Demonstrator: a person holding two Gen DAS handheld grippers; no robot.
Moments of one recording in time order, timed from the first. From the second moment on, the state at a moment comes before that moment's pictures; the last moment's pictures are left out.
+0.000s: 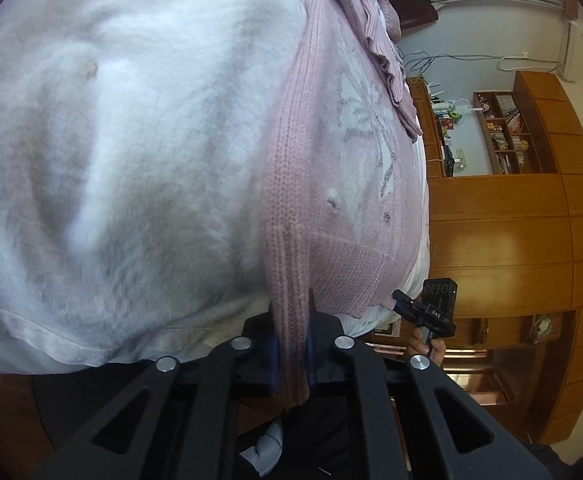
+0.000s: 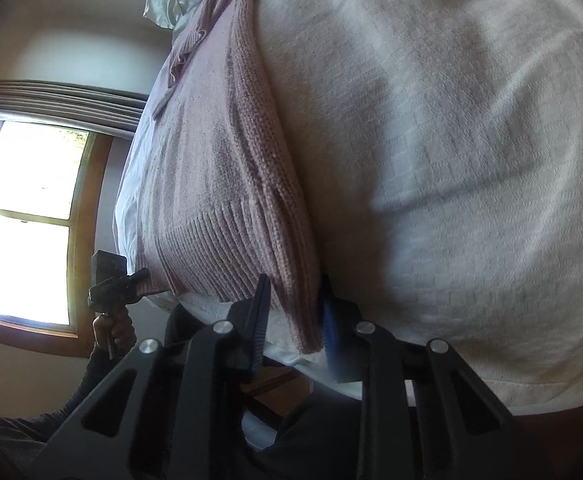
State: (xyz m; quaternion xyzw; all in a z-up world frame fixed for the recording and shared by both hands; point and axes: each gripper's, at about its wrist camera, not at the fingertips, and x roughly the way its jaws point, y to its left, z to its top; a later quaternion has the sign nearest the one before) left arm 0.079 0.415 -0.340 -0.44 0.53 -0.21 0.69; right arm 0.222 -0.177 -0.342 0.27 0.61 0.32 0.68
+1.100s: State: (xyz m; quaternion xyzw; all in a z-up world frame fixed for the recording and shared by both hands) left arm 0.161 0.447 -0.244 -0.62 0.33 -0.26 0.66; right arm 0.288 -0.201 -0.193 0.38 0.47 0.34 0.72
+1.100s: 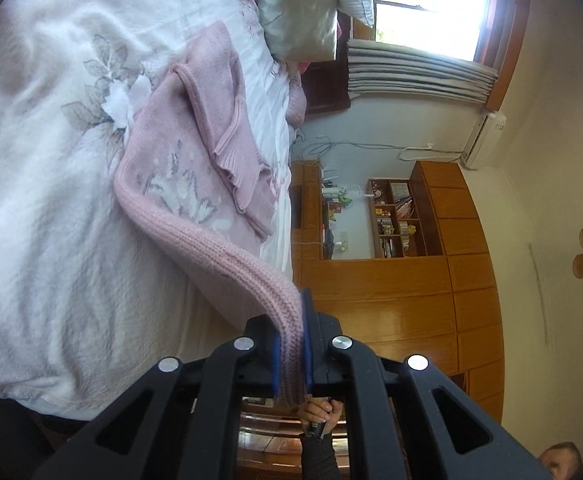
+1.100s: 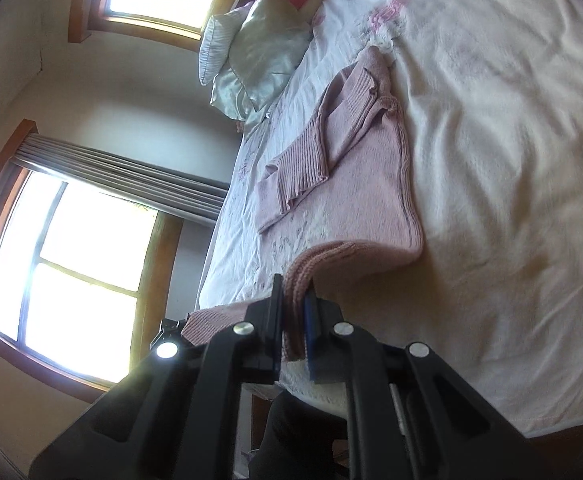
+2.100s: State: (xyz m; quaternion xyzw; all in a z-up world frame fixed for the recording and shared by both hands) left arm 0.346 0.480 -0.264 -0.44 0.45 -0.13 0.77; right arm 0.465 -0.141 -0.239 0.21 0.54 0.28 0.77
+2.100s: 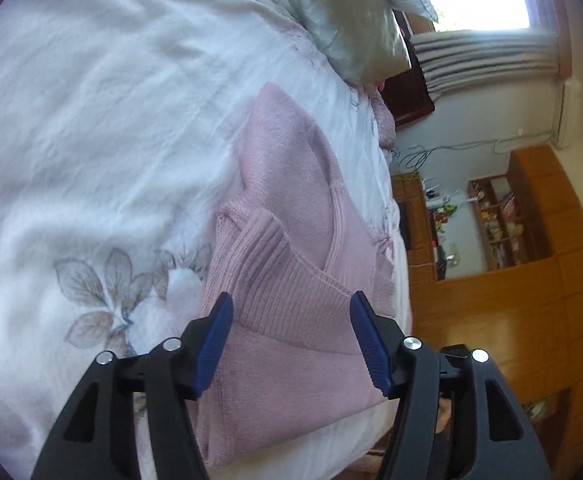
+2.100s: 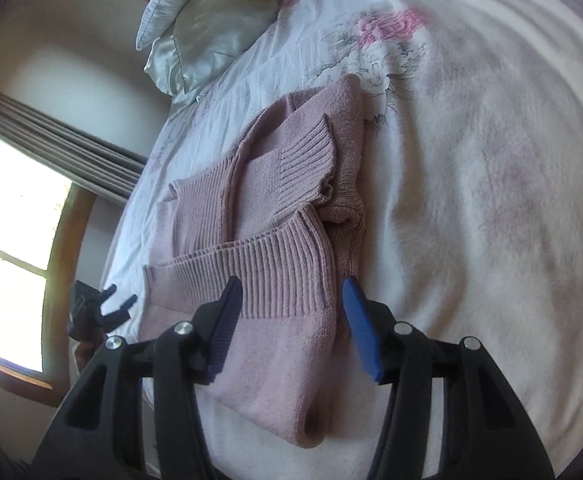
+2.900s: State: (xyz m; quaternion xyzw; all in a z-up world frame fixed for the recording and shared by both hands) left arm 0.350 0.425 -0.243 -0.24 0.45 -0.15 0.85; right arm 0.468 -0.092 -0.263 0.07 0.52 0.28 0.80
